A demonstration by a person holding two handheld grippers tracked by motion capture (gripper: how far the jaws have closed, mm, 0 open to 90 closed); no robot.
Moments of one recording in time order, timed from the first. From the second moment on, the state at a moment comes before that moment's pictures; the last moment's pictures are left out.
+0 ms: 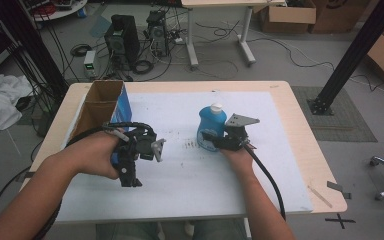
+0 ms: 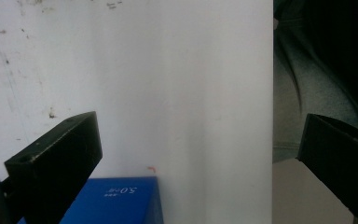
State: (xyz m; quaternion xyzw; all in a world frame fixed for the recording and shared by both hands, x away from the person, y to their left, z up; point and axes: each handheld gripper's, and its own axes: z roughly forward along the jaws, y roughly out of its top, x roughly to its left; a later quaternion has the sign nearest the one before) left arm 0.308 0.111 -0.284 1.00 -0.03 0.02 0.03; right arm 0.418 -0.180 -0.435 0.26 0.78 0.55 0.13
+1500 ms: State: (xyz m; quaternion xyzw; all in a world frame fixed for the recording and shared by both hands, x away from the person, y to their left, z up) left arm 0.321 0.072 -0.264 1.00 -0.05 0.01 0.02; right arm 0.331 -0.088 -0.416 0.00 0.83 0.55 -0.02
